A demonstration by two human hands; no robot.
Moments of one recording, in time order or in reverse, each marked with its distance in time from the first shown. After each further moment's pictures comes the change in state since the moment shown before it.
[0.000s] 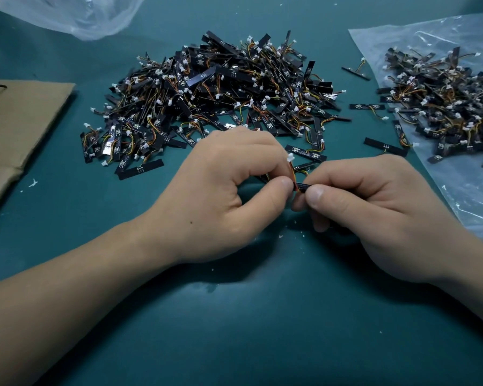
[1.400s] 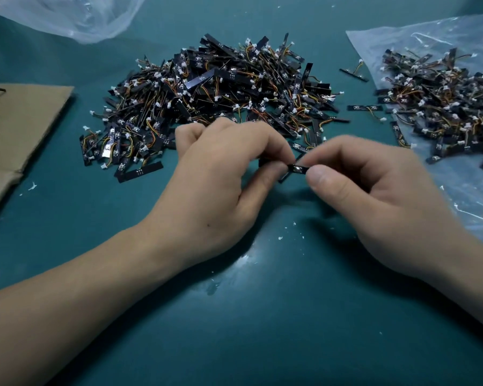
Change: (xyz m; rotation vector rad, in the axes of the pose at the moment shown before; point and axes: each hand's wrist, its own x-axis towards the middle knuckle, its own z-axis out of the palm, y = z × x) left_hand -0.001 0.001 0.006 0.248 0.166 -0.113; right_hand 0.003 0.007 0.003 -0.078 0.175 0.001
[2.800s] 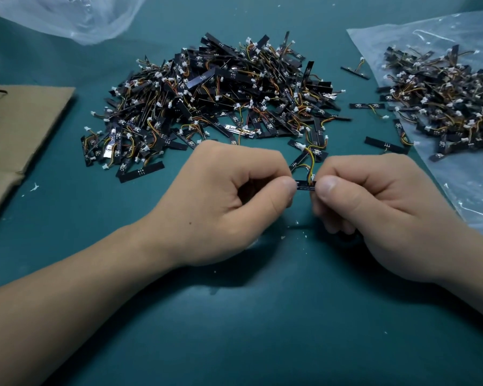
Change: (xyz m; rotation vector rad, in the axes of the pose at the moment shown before) left_hand 0.000 0.001 -0.010 -0.296 -0.198 0.011; right_hand 0.000 -0.007 -0.002 0.068 -0.151 -0.026
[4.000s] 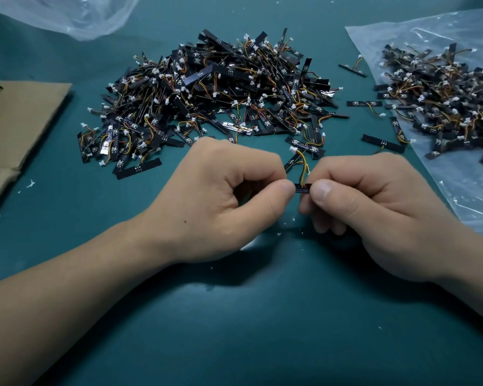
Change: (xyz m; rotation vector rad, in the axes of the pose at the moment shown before) left_hand 0.000 -0.001 -0.002 0.019 0.005 0.055; right_hand -0.001 -0.004 -0.001 0.014 -0.037 -0.008
